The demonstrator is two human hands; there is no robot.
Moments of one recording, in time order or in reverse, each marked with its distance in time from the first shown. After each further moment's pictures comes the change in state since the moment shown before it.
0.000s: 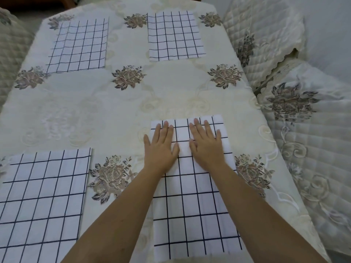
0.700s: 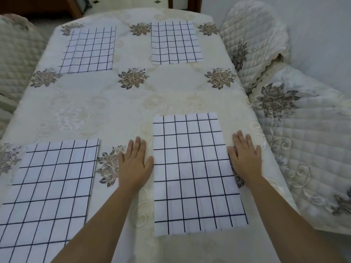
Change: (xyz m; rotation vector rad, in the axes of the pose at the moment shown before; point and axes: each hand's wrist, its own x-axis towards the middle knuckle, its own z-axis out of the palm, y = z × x) left_hand -0.086 -0.056 0.000 -0.103 0.057 -0.167; right_hand -0.081 0.090 -0.021 0.093 0.033 0.288
